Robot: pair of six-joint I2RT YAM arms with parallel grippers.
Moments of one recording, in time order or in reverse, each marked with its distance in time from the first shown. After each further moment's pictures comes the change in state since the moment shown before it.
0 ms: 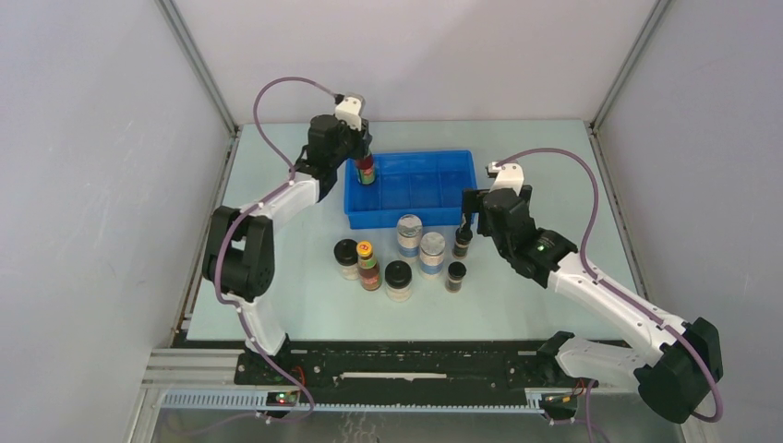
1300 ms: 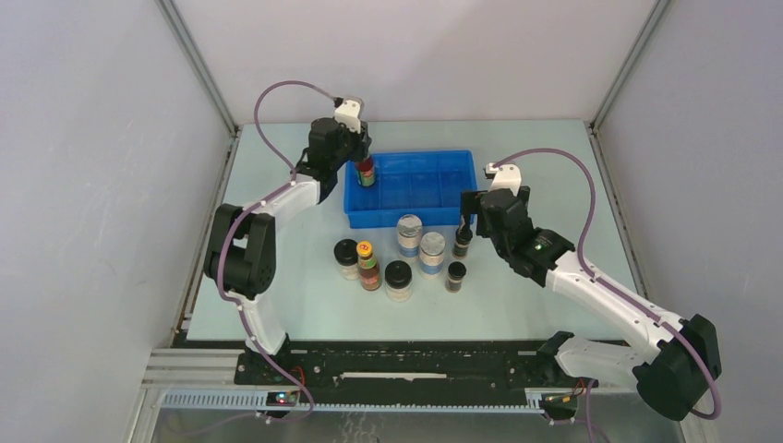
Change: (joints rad) left arm 0.006 0.020 -0.021 0.044 -0.001 -0.016; right arm 0.003 0.016 0.000 -0.011 0.000 0.004
